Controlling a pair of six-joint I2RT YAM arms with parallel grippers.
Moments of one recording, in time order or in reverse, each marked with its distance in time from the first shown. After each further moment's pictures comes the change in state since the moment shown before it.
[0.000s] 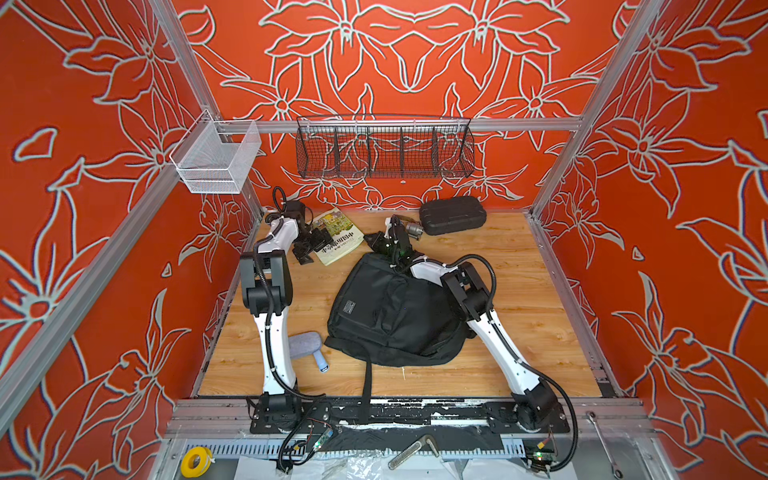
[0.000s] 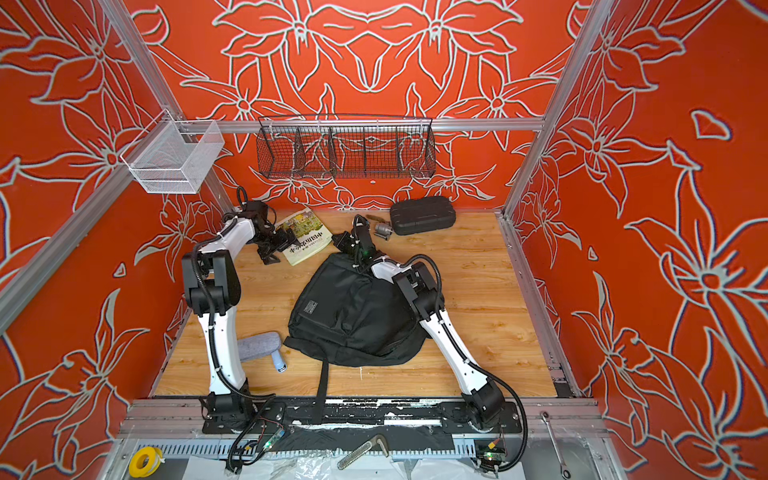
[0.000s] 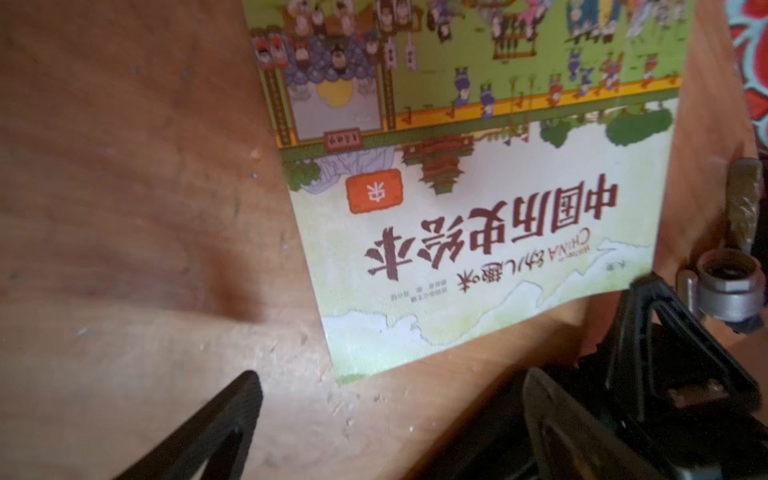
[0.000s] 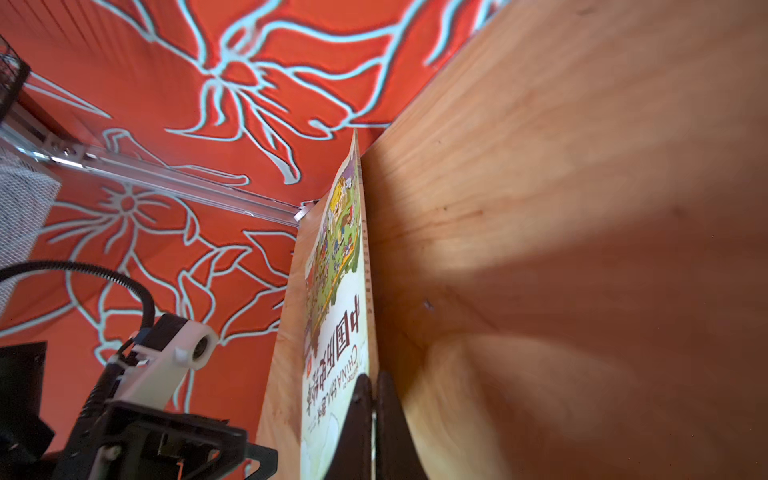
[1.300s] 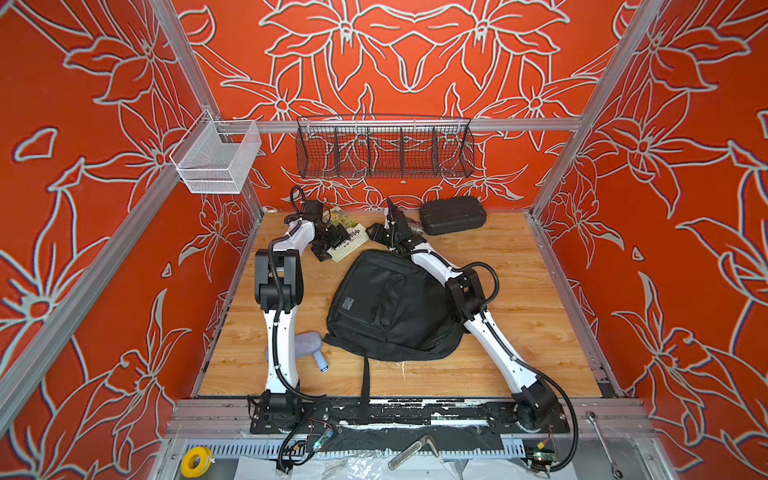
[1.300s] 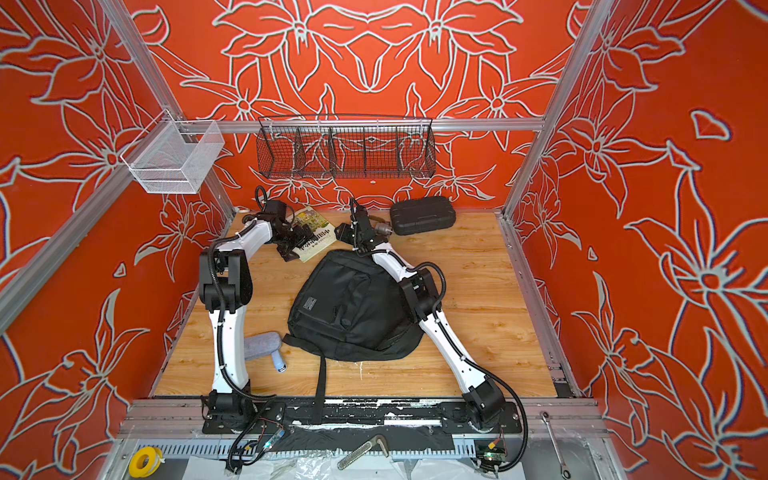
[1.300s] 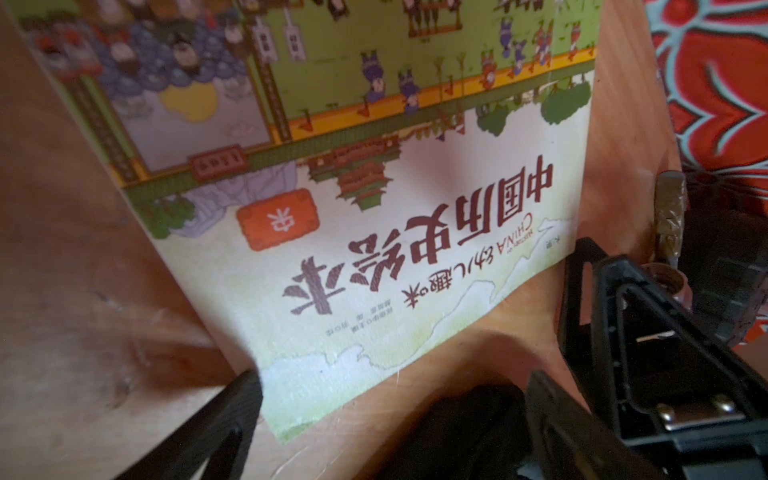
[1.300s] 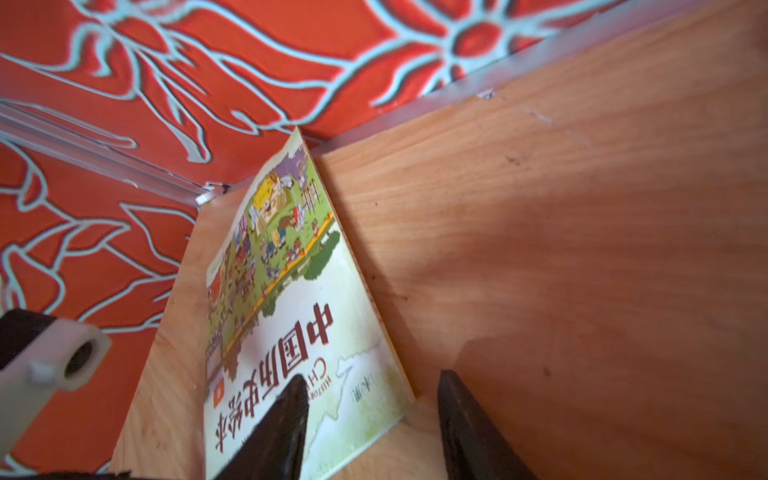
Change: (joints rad) left arm -0.095 0.098 0.039 0.156 0.043 -0.177; right arm -0.037 0.226 0.628 -0.637 0.066 -0.349
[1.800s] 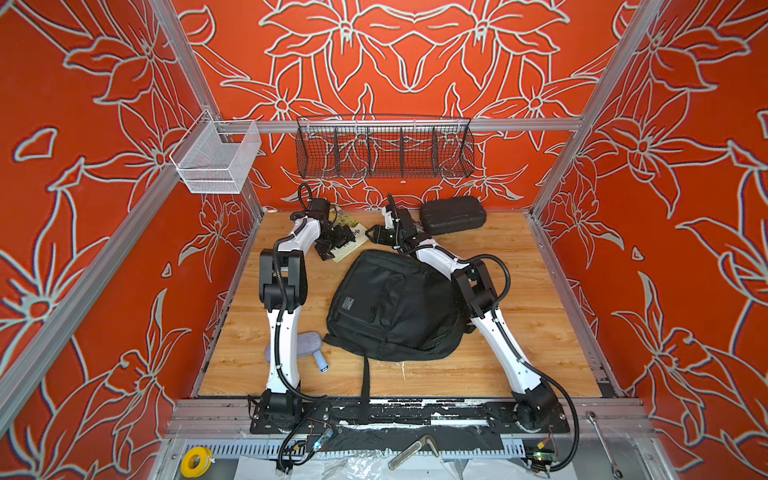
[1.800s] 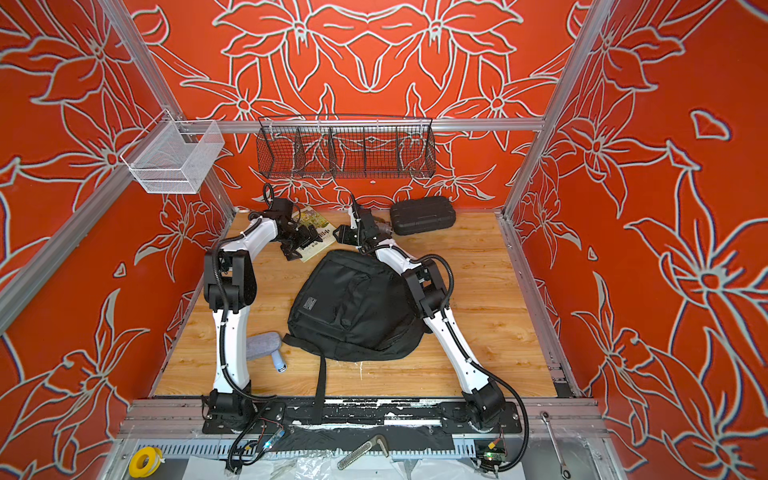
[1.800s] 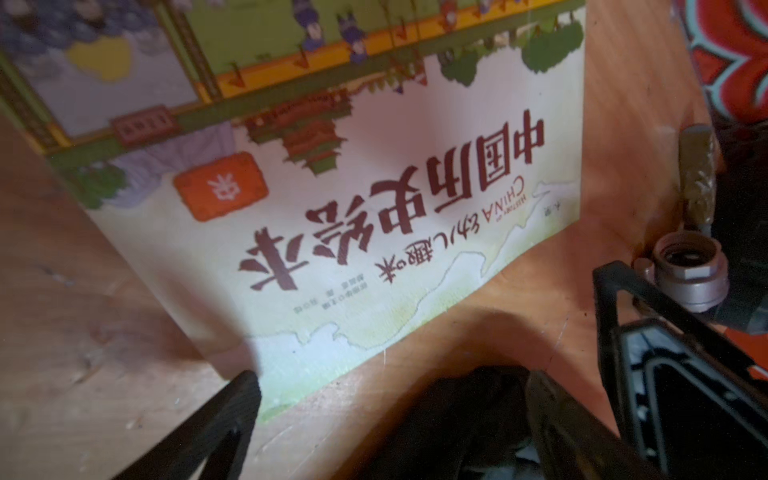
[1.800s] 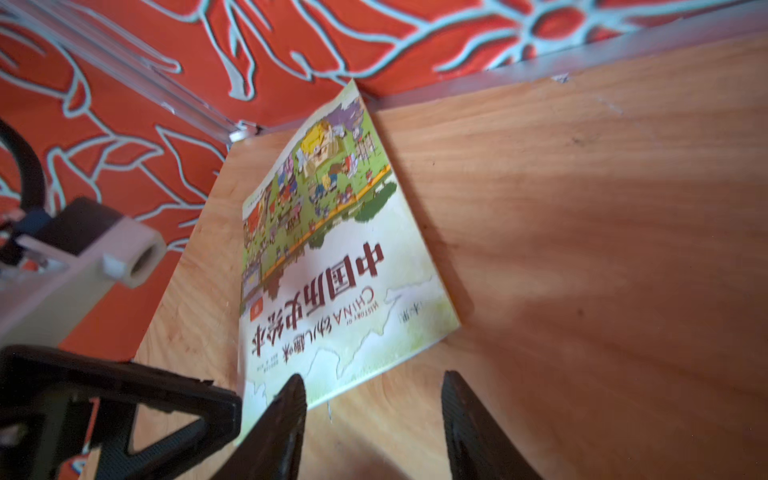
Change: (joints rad) left arm -0.034 0.011 0.042 -0.057 -0.034 0.048; right arm -0.011 -0.213 -0.321 0.097 -0.124 -0.161
